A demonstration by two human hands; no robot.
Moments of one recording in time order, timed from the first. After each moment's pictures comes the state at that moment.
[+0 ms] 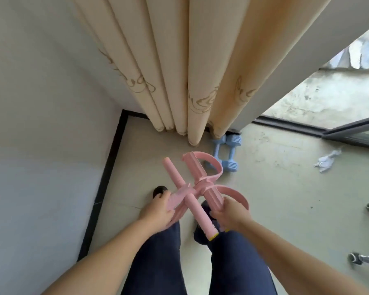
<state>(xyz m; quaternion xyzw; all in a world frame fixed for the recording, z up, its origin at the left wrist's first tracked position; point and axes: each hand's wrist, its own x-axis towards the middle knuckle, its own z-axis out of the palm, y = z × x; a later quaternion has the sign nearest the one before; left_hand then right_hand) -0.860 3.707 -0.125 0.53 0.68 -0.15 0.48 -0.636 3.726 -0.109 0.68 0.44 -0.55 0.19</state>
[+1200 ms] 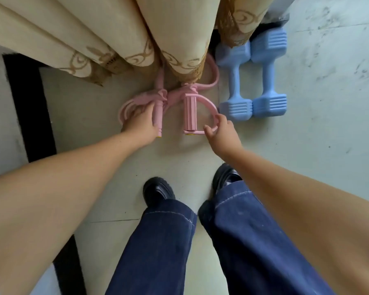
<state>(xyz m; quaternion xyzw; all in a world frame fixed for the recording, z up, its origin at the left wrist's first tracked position) -0.869 3.899 -0.555 0.66 0.63 -0.19 0.36 -0.673 3.819 -0.558 0.79 0.37 -0.49 -0.04</state>
